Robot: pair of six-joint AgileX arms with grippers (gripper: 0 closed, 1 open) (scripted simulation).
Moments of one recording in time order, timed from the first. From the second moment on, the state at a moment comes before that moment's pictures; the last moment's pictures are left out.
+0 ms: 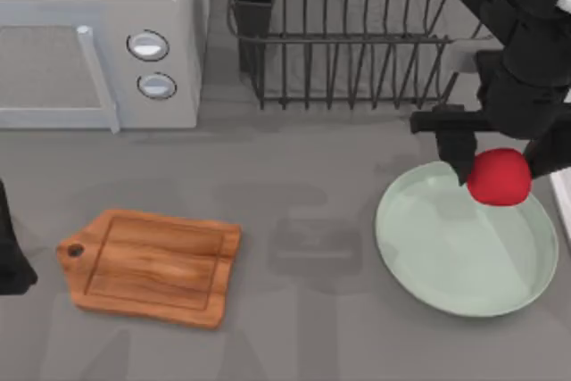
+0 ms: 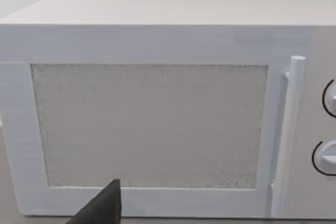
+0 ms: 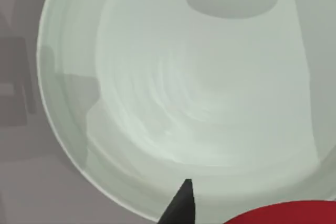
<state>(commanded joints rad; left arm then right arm) 0.00 0.00 0.00 0.00 0.00 0.00 0.41 1.86 1.53 -1.24 0.00 0.42</state>
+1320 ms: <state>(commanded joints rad) 0.00 0.00 0.00 0.00 0.00 0.00 0.36 1.66 1.35 -1.09 0.00 0.37</state>
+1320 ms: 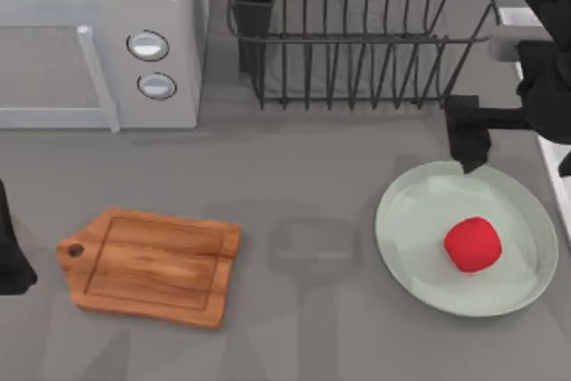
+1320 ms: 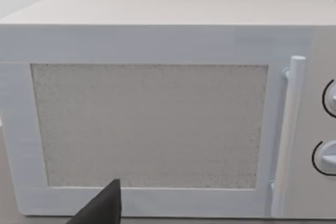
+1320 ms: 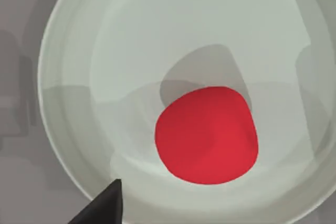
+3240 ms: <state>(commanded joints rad) 0.03 0.22 0.19 -0.15 0.00 0.13 0.00 0.00 0.00 0.00 0.00 0.00</state>
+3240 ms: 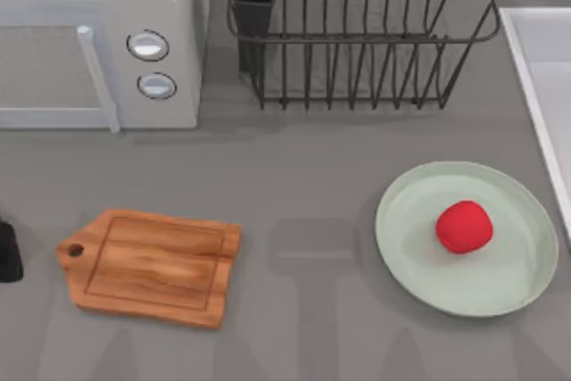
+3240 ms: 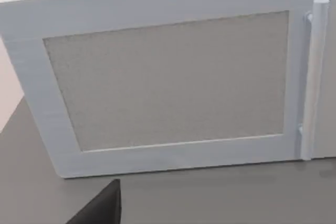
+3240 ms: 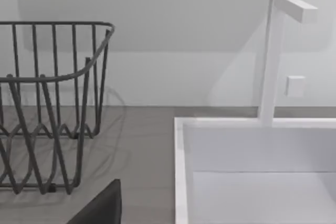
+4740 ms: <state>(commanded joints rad) 0.19 1.81 1.28 -1.04 0.00 0.91 0.00 0.00 0.00 0.00 0.00 0.00</state>
